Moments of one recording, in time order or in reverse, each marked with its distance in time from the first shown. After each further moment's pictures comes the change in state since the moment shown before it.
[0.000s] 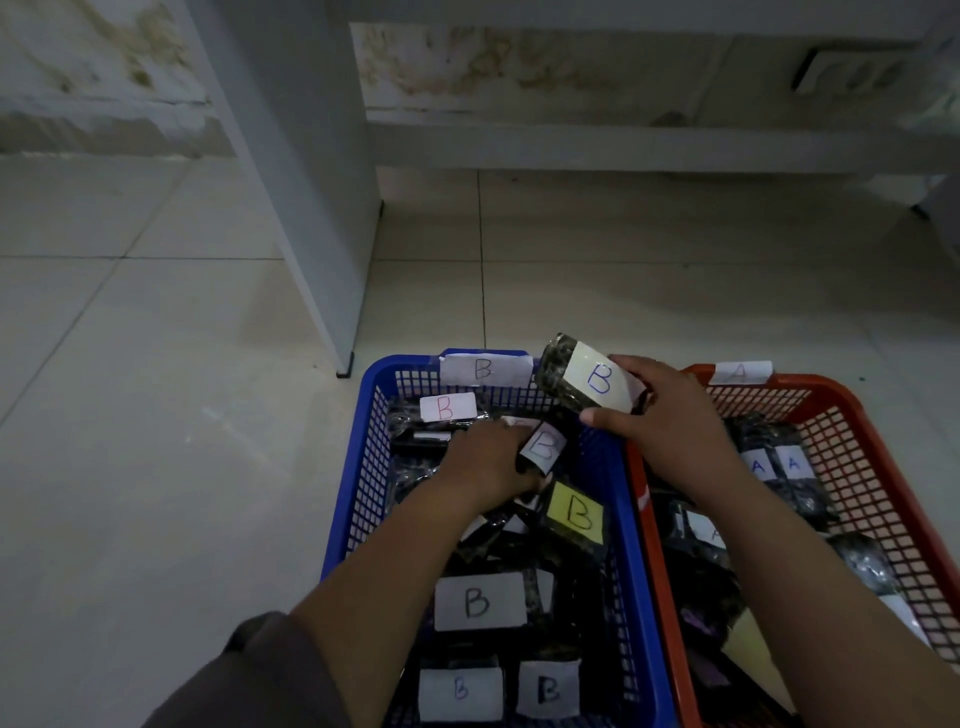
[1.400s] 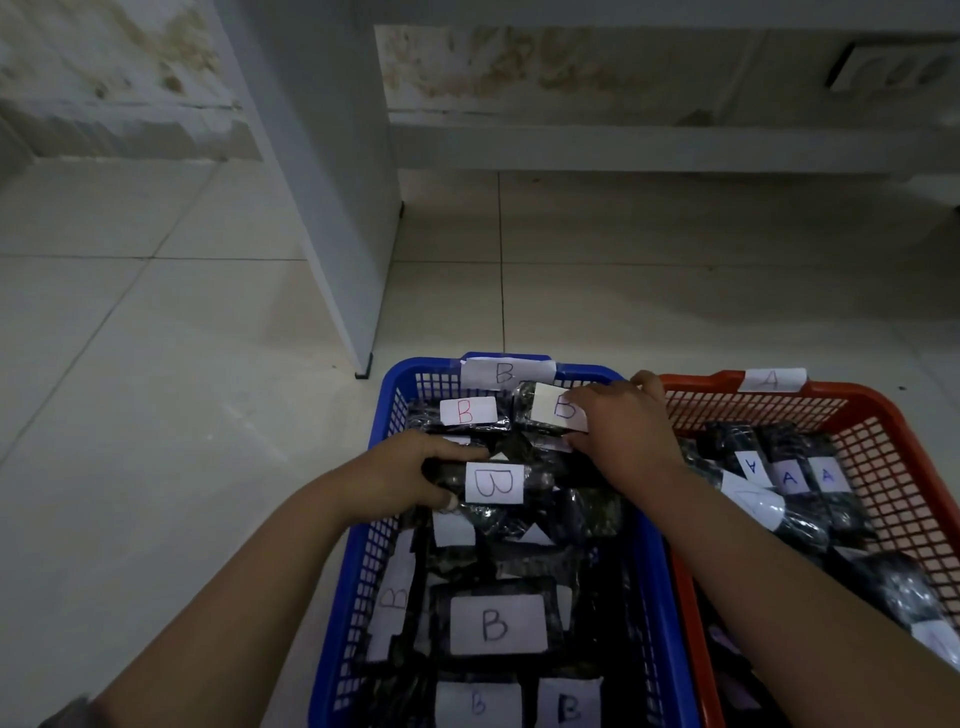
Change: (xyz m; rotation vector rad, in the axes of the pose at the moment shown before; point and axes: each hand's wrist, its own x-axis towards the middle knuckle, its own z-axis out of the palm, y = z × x) left_hand -0.055 -0.069 -0.054 -0.522 -0.212 -0.058; right_hand 0.021 -0.003 0.055 -0.829 -0.103 -0.302
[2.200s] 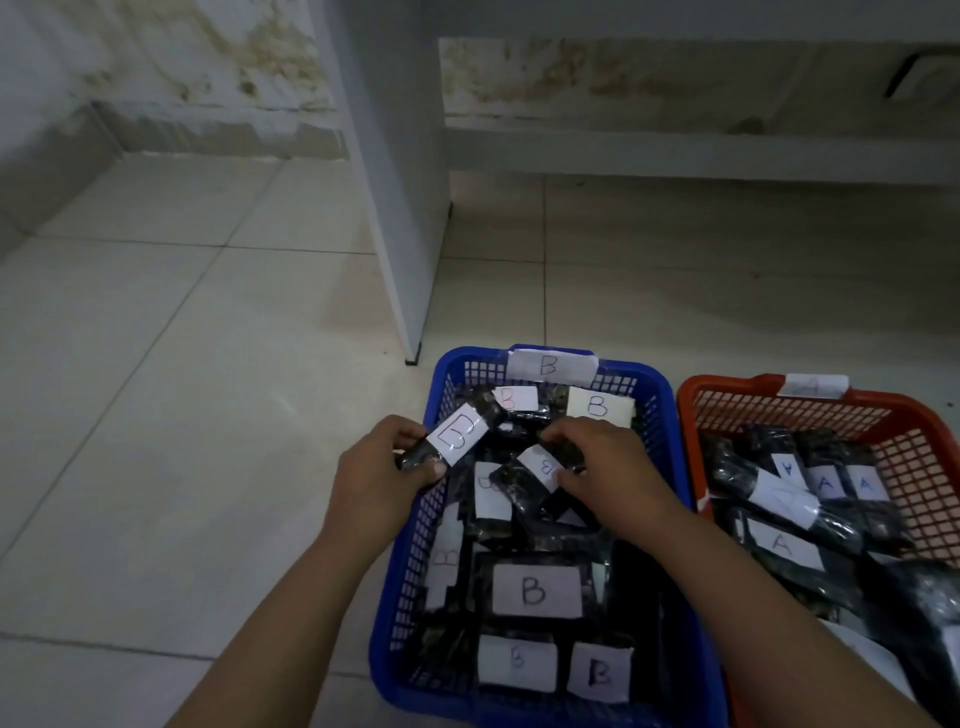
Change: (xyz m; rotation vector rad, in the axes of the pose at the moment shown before) left_hand -0.076 0.001 0.021 -0.093 0.797 -0.138; right_hand -0.038 -0.054 -0.007 0.578 -0.154 -0.051
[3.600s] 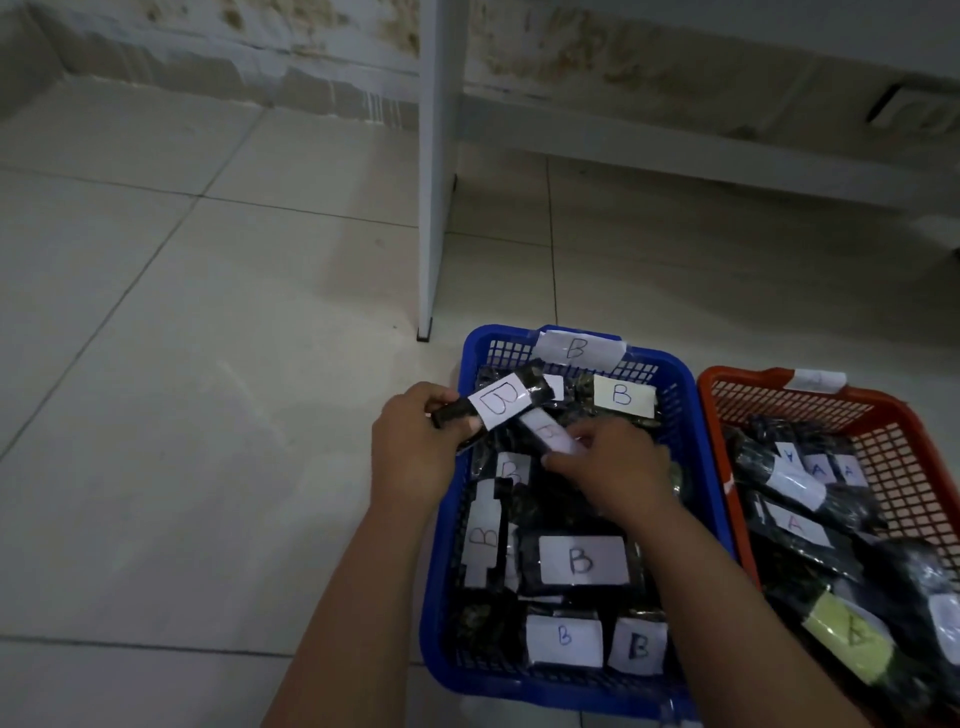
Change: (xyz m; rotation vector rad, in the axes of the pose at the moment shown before) left_hand 0.016 -0.012 -0.002 -0.278 0.039 -0.053; right_hand -0.001 -0.069 0.016 -0.054 -0.032 0.514
